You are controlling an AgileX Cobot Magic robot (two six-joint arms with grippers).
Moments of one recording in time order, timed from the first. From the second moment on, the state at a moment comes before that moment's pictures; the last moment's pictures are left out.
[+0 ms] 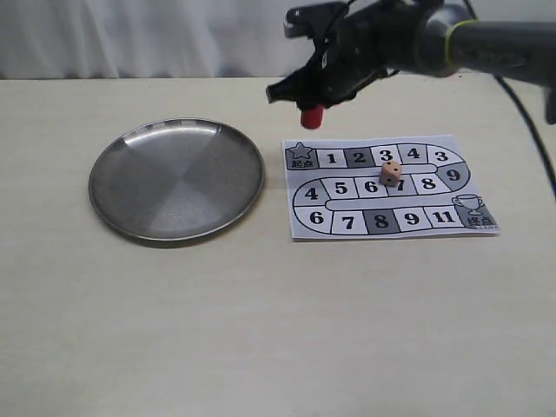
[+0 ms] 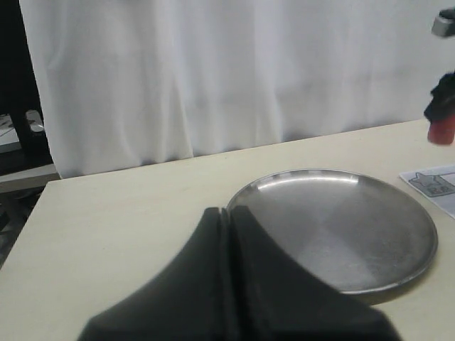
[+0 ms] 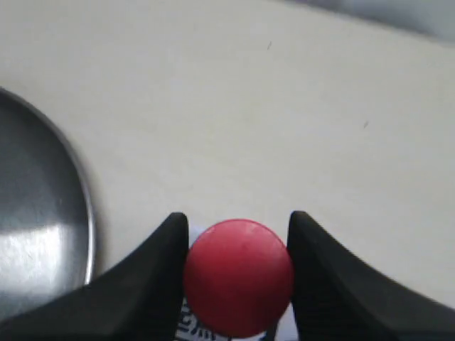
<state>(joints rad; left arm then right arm) 0.00 0.00 0.00 0.15 0.18 -0.10 0.39 2.19 -1.76 -0.26 0.52 0.30</state>
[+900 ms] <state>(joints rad) 0.00 0.00 0.00 0.15 0.18 -0.10 0.37 2.31 -1.76 -0.33 0.62 0.34</state>
